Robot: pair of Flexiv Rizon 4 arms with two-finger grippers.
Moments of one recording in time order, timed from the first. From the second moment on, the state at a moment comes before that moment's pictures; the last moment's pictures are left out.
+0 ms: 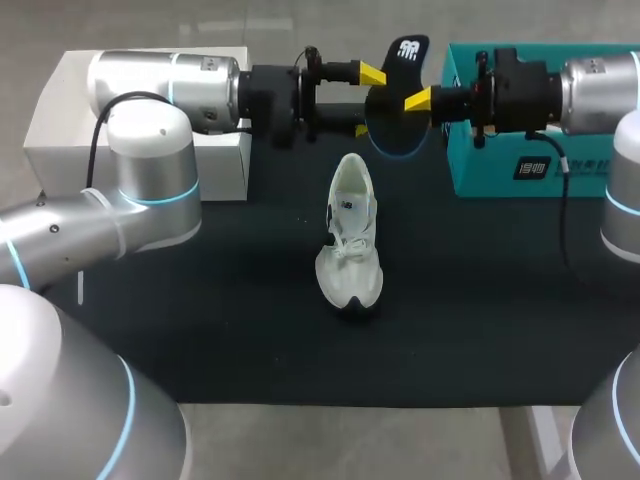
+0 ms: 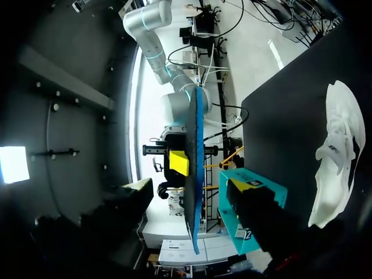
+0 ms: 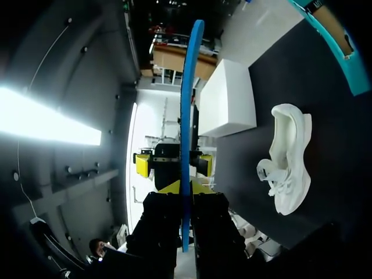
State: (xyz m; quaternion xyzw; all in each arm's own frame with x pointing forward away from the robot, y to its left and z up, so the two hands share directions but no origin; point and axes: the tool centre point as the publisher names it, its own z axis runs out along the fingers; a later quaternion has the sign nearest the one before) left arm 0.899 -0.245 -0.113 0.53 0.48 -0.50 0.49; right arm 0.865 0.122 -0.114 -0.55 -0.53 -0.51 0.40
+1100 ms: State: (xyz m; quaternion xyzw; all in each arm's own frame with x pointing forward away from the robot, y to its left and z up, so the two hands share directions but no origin) left arm 0.921 -0.212 -0.090 0.58 0.53 -0.44 0.44; right arm 0.855 0.128 -0.120 -0.56 -0.54 -0.49 0.40
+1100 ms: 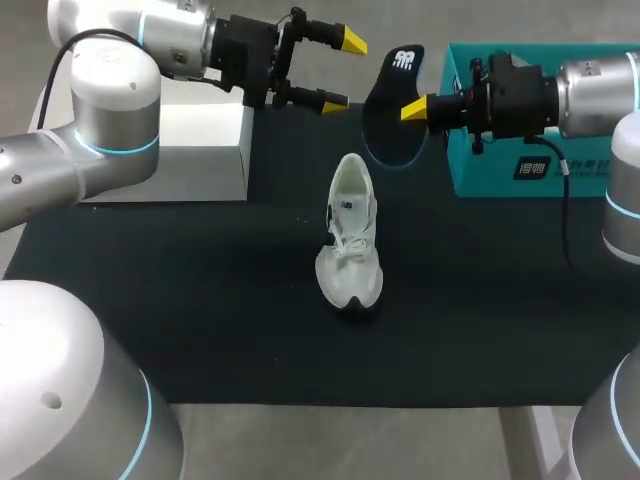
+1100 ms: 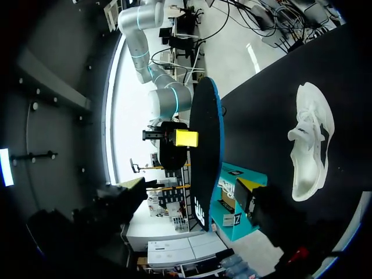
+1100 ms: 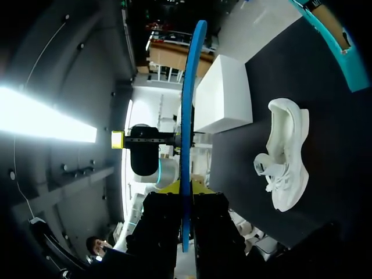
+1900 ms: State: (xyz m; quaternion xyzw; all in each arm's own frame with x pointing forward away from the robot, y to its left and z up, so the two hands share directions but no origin) left arm 0.927 -0.177 -0.093 0.58 0.54 -0.43 0.44; right arm 0.867 0.120 -0.115 -0.55 -0.56 -0.50 0.37
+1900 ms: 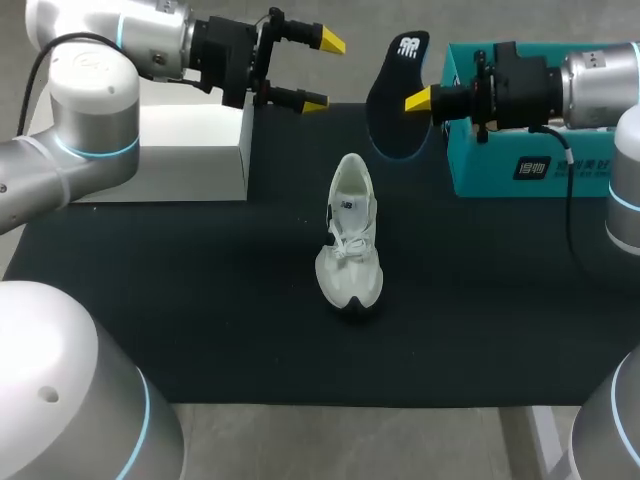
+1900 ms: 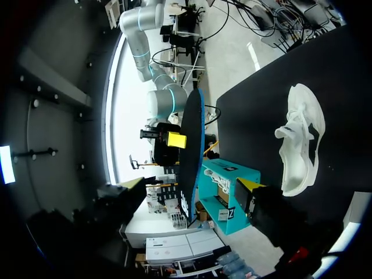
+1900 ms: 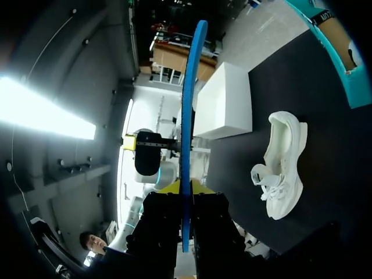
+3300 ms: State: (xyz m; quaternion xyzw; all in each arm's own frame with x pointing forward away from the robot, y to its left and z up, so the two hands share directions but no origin) left arm 0.996 -0.061 -0.197 0.68 0.54 -0.39 0.30; right arm 0.903 0.142 -0.099 -0.50 -0.62 -0.51 0.32
